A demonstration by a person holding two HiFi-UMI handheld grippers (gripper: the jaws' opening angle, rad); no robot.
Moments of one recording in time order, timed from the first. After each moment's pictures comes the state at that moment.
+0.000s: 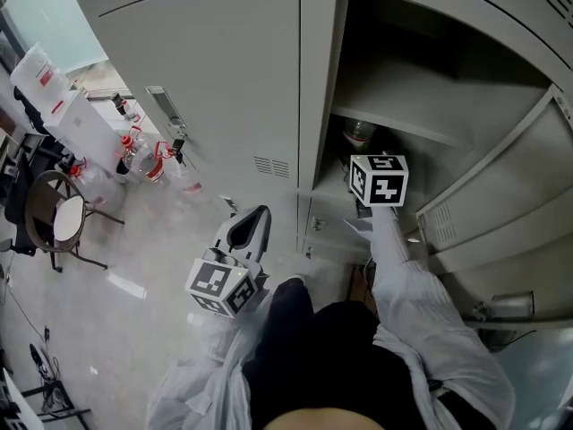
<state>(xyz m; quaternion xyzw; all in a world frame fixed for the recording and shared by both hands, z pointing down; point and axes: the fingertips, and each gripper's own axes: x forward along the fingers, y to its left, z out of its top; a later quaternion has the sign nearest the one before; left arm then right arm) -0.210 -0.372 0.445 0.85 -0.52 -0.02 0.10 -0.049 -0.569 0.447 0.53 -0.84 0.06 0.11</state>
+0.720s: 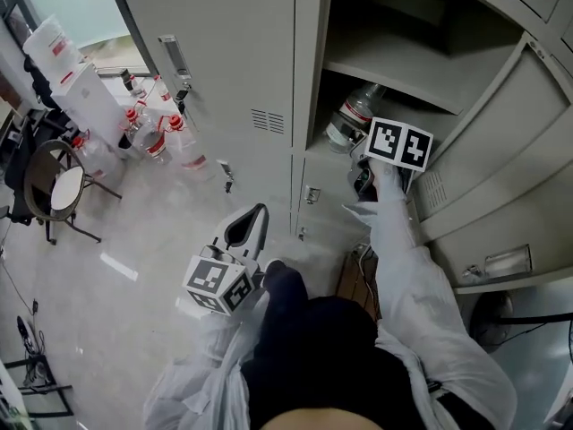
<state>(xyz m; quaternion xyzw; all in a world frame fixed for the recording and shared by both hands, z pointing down) -0.185 -0.288 0.472 0.83 -0.54 -0.03 0.11 -0.048 -0.511 0.448 0.42 -0.86 0.29 0.02</state>
